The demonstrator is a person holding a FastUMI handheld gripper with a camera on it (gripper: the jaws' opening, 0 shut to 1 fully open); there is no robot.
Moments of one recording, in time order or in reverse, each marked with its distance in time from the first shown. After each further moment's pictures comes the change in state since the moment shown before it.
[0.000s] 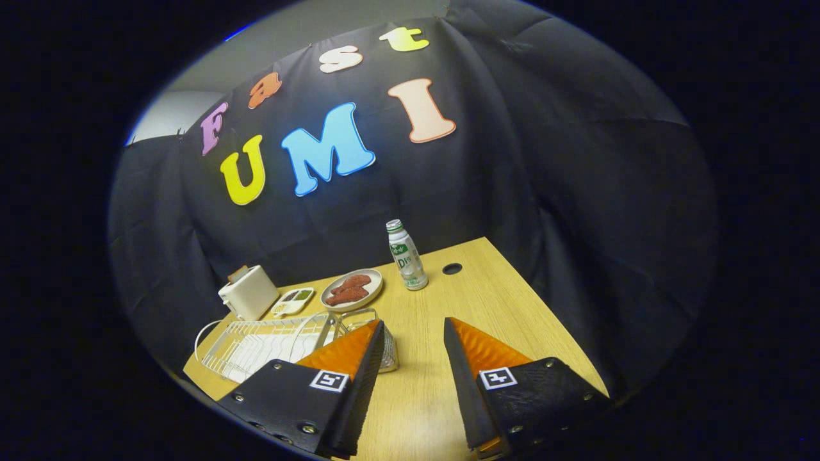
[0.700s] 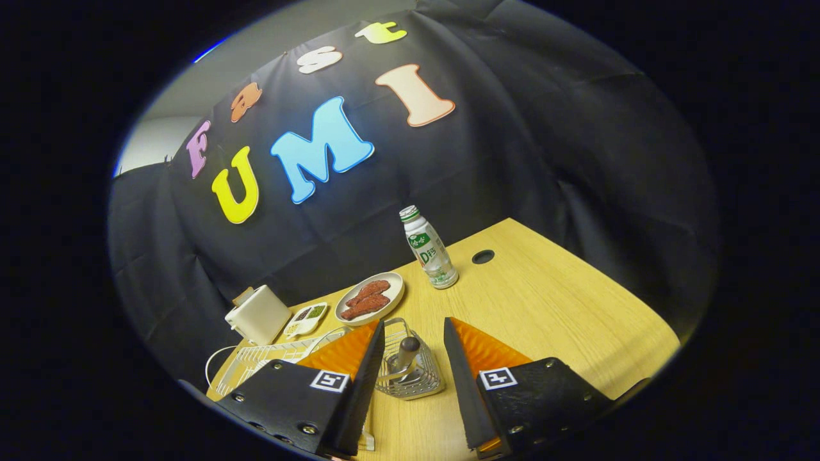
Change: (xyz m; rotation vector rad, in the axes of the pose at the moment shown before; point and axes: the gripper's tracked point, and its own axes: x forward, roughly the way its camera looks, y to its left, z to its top) arm 0.074 0.038 -0.046 0.157 0.013 0.038
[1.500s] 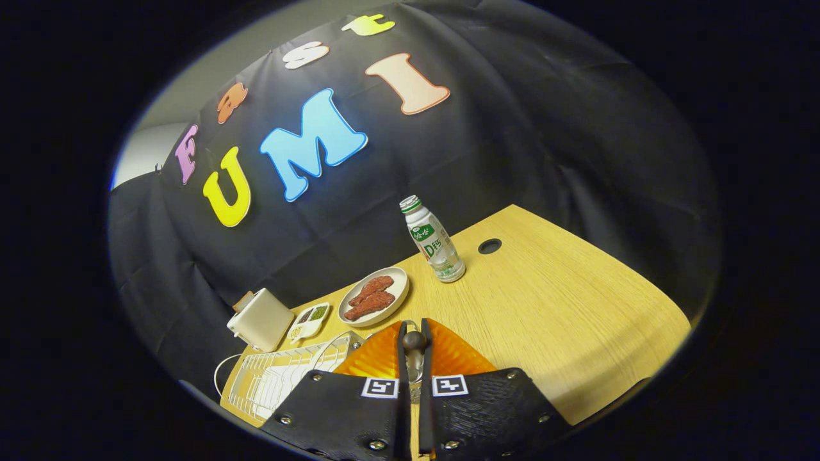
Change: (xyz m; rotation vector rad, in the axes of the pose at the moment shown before) arm 0.020 0.015 0.010 0.028 0.021 -0.013
